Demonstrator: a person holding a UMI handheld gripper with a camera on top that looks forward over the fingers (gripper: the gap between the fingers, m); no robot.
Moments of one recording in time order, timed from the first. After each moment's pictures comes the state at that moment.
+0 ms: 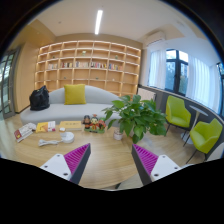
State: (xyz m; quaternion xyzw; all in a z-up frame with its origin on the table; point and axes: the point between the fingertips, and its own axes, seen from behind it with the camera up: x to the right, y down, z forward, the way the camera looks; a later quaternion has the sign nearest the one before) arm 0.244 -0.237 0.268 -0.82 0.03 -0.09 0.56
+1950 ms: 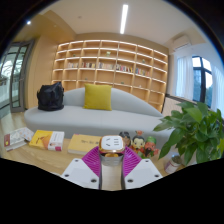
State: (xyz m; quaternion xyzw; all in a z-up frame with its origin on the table) arm 0.080 0.111 0.157 -0.80 -0.07 -0.03 0.60
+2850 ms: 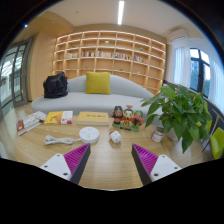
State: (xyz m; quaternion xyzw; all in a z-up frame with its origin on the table) arm 0.112 -0.072 0.146 -0.85 -0.06 -0.03 0.53
